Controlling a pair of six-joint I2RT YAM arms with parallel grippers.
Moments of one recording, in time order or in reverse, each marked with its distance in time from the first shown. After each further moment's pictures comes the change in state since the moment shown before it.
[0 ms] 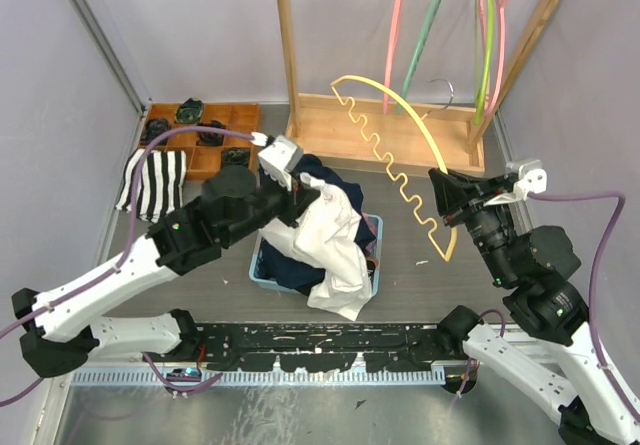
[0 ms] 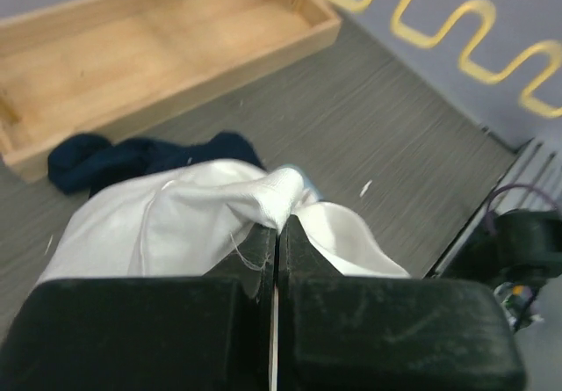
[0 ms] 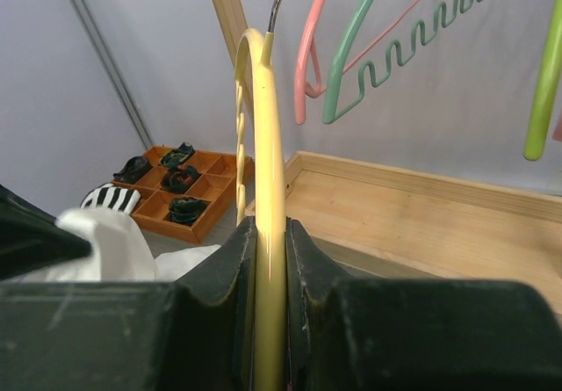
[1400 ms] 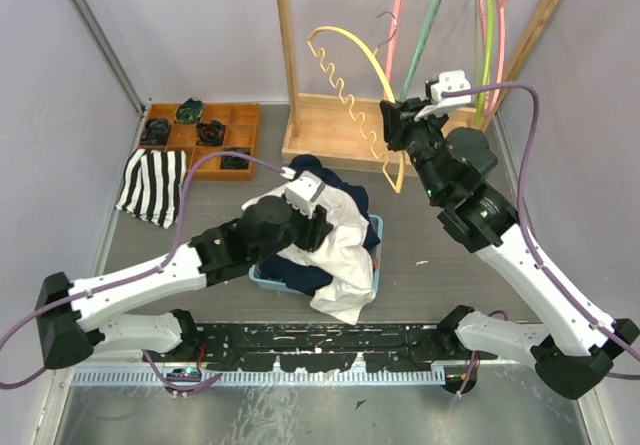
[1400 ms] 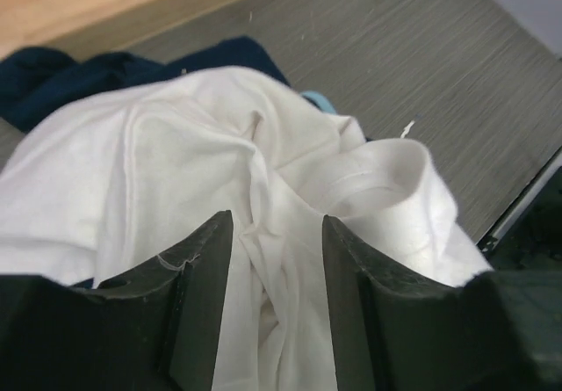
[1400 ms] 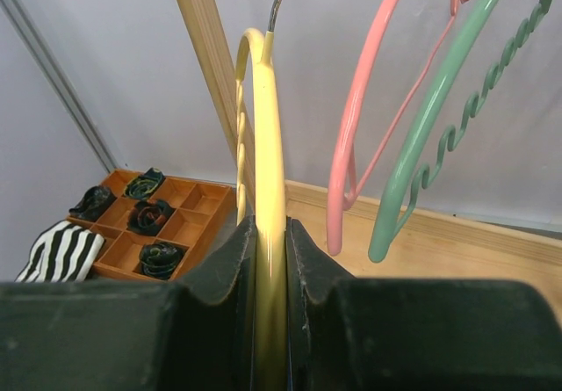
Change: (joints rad) left arm -0.040 0.111 -0.336 0.202 -0.071 -0.032; right arm 0.000 0.547 0.294 0.210 0.066 -0.040
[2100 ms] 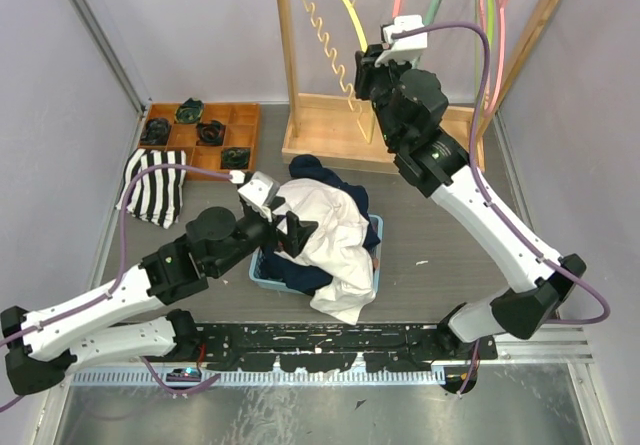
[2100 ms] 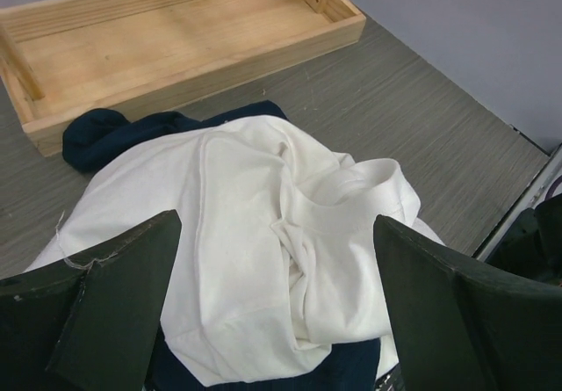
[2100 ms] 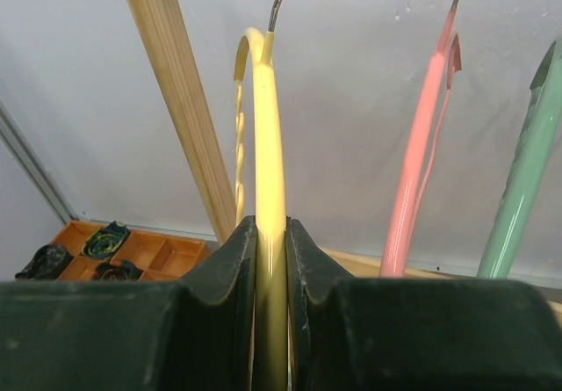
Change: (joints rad) left arm -0.002 -0.329 -0.075 0.016 -0.042 0.050; right arm -0.008 0.385 0.351 0.078 0.080 -0.101
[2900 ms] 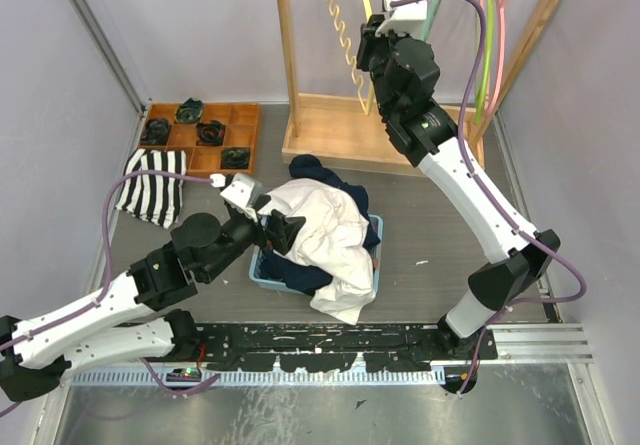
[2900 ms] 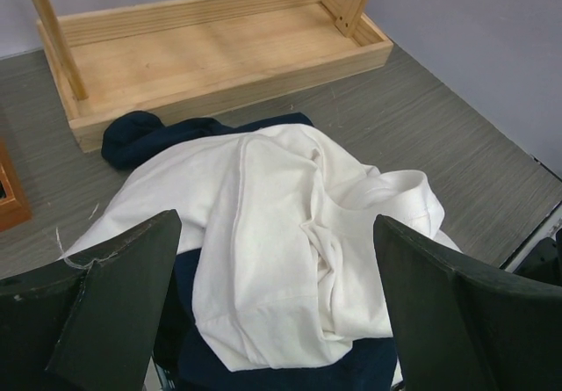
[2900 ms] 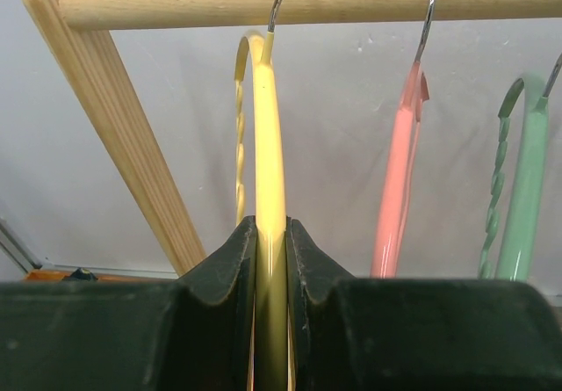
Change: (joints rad) left arm 0.000 -0.082 -0.033 -0.008 -0.091 -0.003; right arm -0.082 0.190 0.222 0.000 0.012 -0.003
